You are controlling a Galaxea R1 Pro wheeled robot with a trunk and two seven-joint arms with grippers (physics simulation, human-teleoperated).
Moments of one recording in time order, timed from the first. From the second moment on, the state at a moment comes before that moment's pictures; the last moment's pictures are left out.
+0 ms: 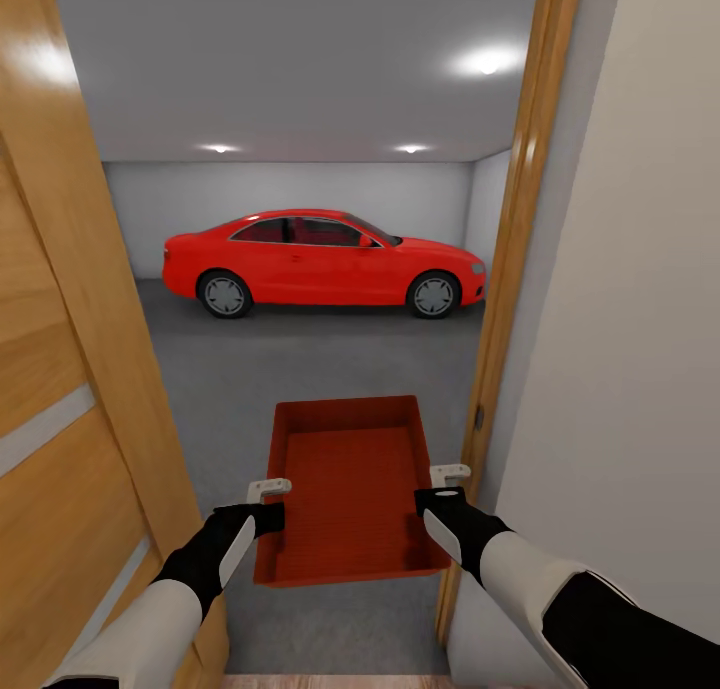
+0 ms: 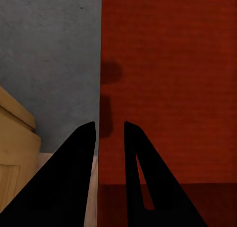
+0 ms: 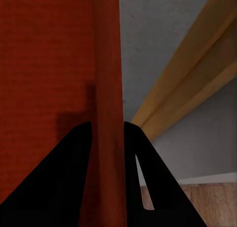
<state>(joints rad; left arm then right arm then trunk) -0.69 -0.06 0.00 -0.54 0.12 0.43 0.06 -0.90 0.12 0.67 -0.17 -0.60 0.18 -0.34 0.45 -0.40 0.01</state>
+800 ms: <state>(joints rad) -0.69 -0.06 0.01 -0.54 0.12 0.43 0.06 -0.90 0.12 0.67 -0.17 -0.60 0.18 -0.34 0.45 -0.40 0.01</state>
